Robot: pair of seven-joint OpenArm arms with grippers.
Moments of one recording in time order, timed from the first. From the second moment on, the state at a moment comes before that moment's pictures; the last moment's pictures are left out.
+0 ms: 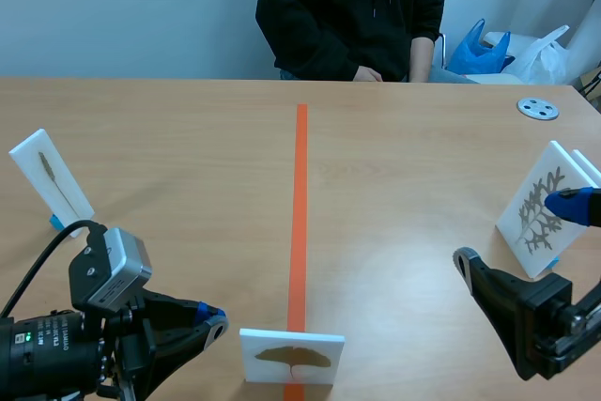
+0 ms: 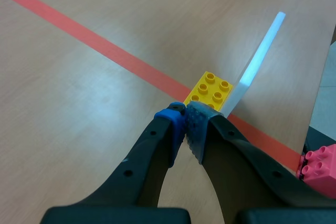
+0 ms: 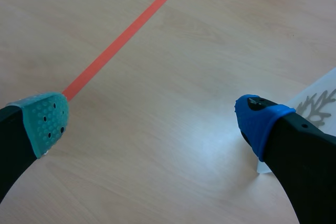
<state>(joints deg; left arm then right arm) 19.1 -28.8 14.4 83.9 -2.8 -44.2 -15.2 -45.8 29.6 12.3 114.3 17.0 24.2 3.1</state>
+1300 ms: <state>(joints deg) 19.4 -27.8 11.2 85.9 -2.4 -45.1 -15.7 -45.8 29.6 12.3 114.3 17.0 24.2 3.1</state>
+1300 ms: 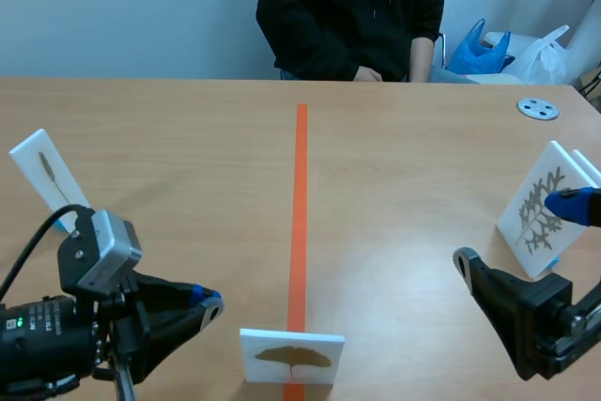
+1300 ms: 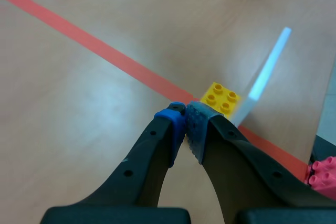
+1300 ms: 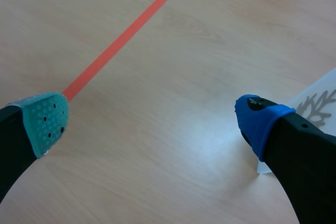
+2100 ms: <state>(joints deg) 44.5 -31.5 -15.5 118.0 -3.2 -45.1 -12.8 -45.8 29.6 12.3 114.3 17.0 24.2 3.1</state>
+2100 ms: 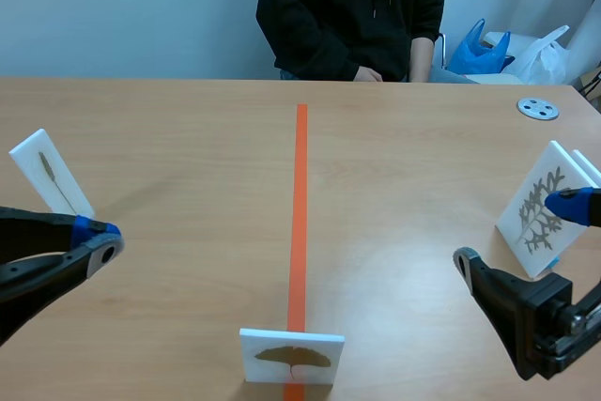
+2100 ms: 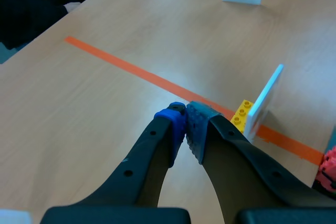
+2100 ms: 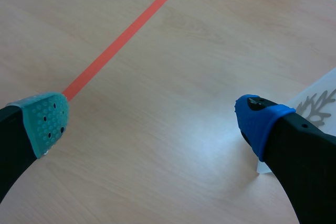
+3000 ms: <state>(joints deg) 57.6 -21.2 -40.1 122.2 -26.5 -44.2 10.9 -45.6 29.6 12.3 114.3 17.0 24.2 2.7</state>
